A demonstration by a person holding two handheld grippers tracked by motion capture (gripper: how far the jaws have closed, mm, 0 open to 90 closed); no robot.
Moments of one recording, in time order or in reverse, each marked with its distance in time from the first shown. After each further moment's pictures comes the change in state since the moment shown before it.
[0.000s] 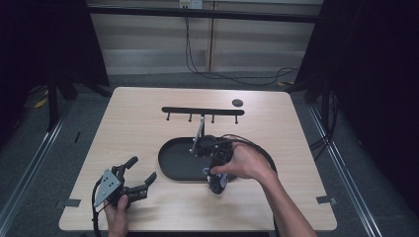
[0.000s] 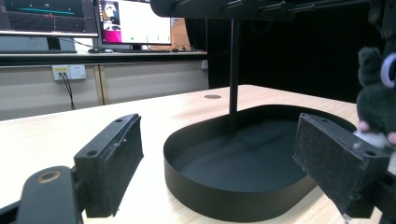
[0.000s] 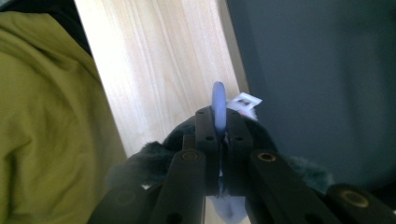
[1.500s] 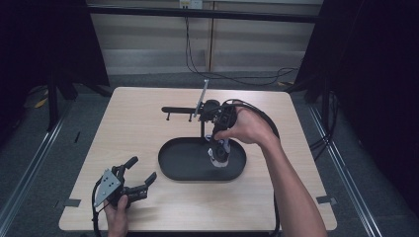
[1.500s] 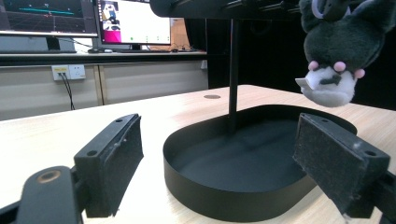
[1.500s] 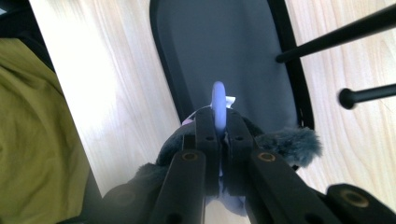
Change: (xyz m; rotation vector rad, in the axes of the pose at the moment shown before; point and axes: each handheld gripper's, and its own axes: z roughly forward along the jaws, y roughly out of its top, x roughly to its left) left arm 0.000 0.000 0.000 0.000 0.004 -0.003; right arm -0.048 0.020 -0.063 -0.042 -0.102 -0.014
